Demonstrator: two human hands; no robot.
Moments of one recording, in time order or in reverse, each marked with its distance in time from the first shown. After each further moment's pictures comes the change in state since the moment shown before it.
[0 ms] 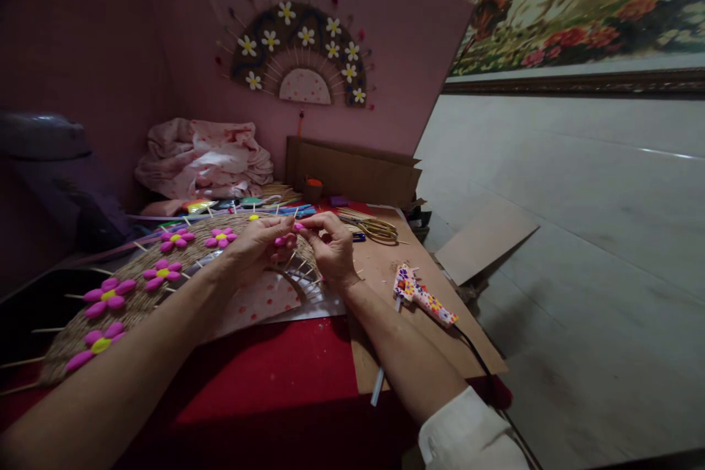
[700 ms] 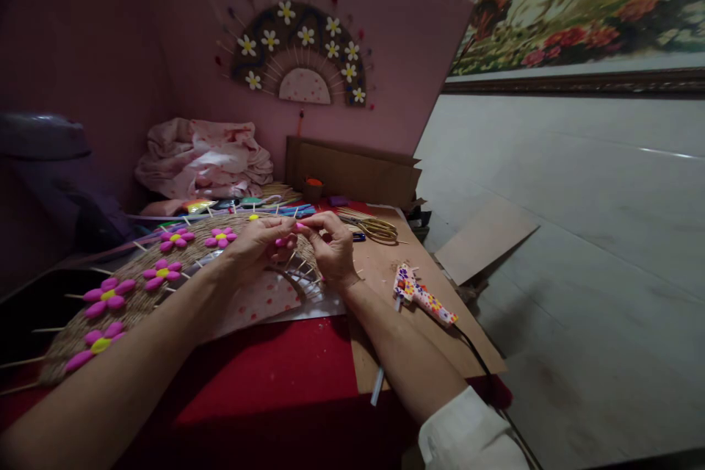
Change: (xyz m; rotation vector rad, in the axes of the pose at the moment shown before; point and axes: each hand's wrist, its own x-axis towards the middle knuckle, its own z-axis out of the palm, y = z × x) left_hand 0.000 0.001 0.000 0.028 -0.002 0.008; right_hand 0.000 0.001 0.000 0.014 0.009 0.006
